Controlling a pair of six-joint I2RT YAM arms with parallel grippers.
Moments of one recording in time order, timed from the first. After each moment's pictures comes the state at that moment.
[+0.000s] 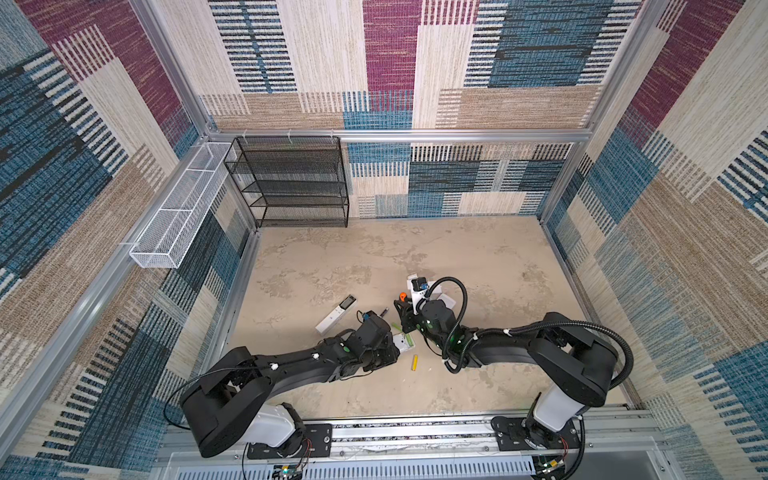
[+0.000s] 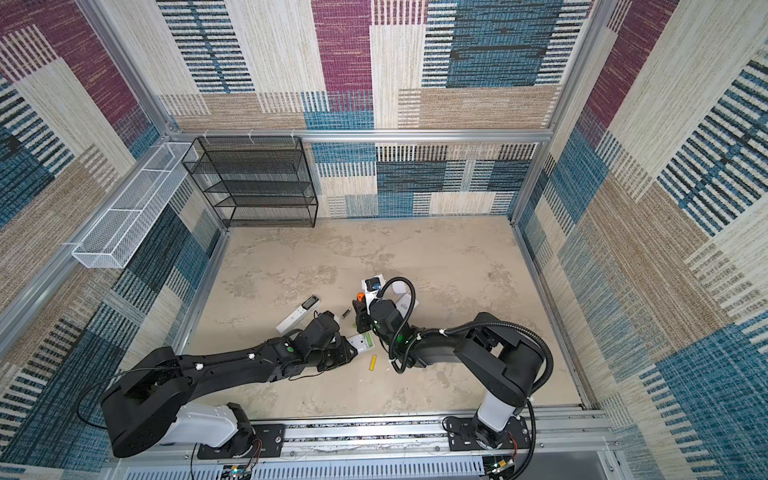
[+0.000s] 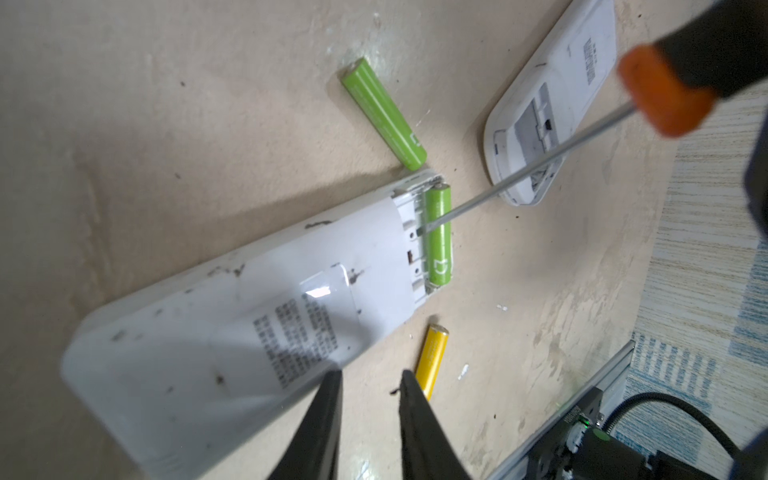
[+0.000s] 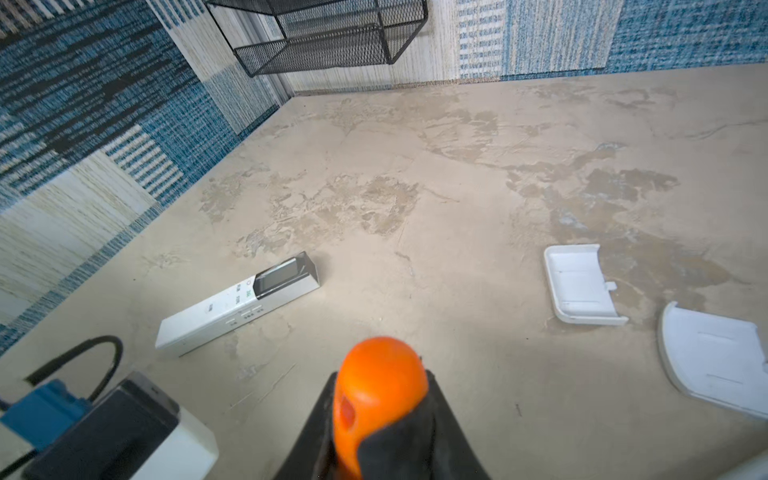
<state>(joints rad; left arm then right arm) -0.86 1.40 0.56 -0.09 0.09 -1.08 0.89 1.68 0.67 0.66 0.24 0.38</state>
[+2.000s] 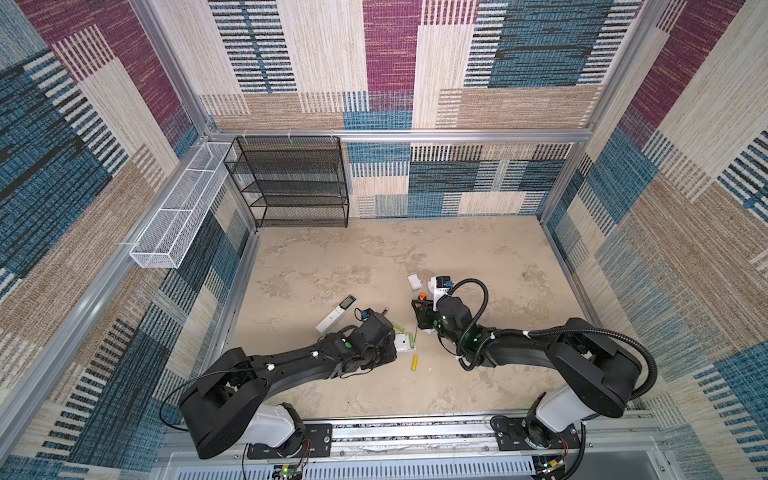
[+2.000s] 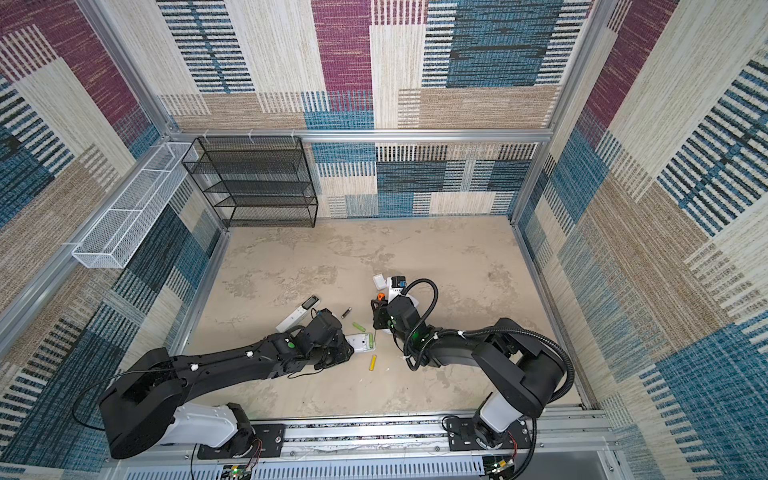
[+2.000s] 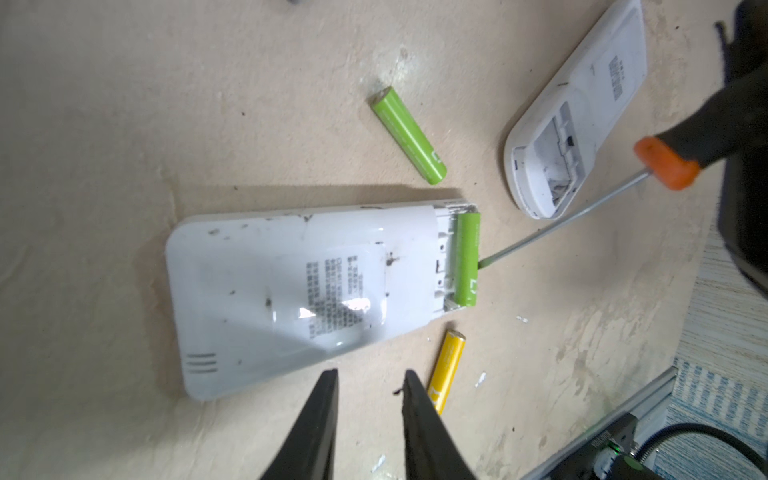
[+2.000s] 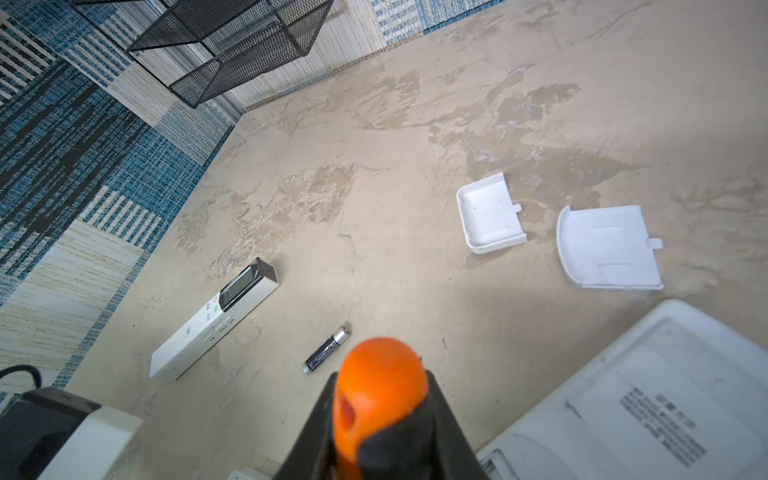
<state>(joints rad) -0.87 1.38 0.63 -0.21 0.02 -1.07 0.78 1.57 0.57 0.57 0.19 0.61</state>
